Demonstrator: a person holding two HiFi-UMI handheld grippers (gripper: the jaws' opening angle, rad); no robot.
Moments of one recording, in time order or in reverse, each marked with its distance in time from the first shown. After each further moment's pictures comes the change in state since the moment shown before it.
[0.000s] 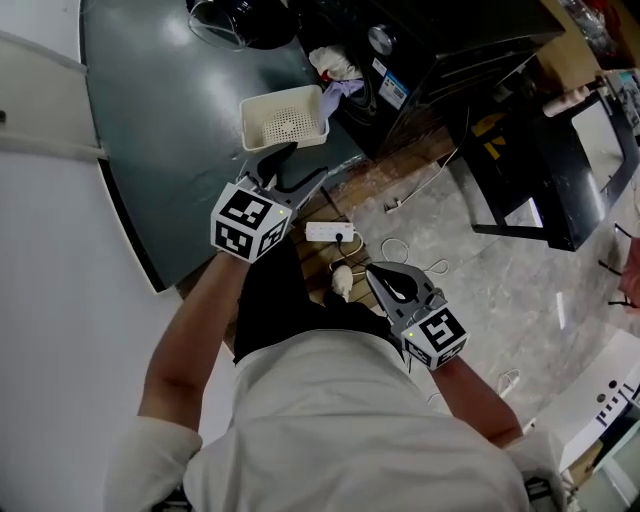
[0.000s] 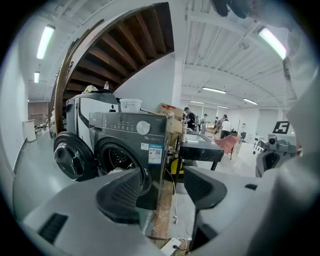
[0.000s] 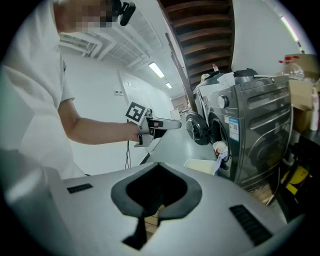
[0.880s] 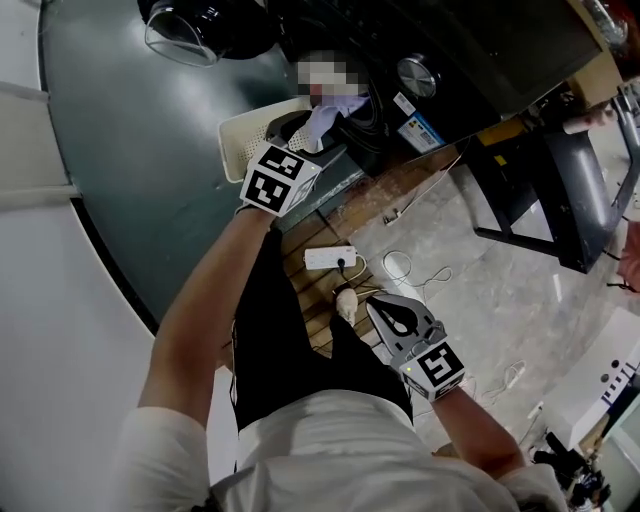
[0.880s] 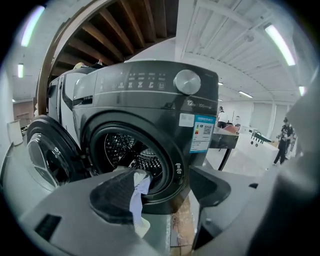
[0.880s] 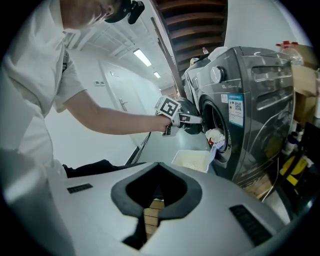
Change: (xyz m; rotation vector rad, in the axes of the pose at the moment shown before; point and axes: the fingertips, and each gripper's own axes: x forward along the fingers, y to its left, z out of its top) left arm 0.200 0.159 -0.046 0.058 0.088 -0.090; right arm 0.115 -0.073 -0.022 0.075 0.115 -0.102
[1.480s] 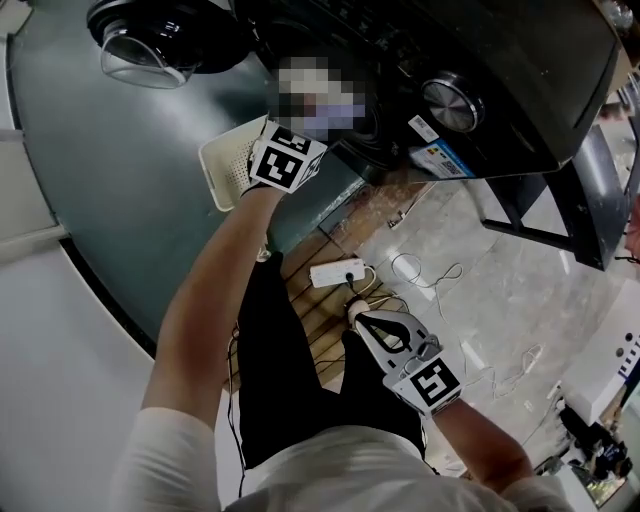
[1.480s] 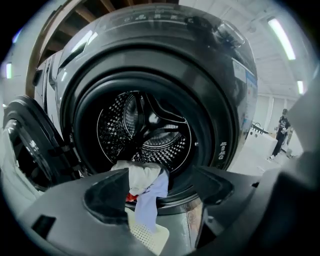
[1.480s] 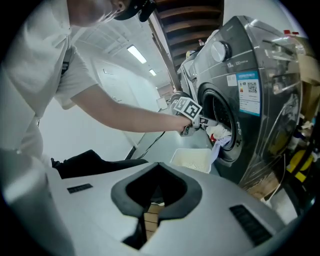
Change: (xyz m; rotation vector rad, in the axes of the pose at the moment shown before) left arm 0.130 0.082 -0.046 0.050 0.091 -0.038; right arm 0.087 -0.029 0.001 0.045 0.036 -0.007
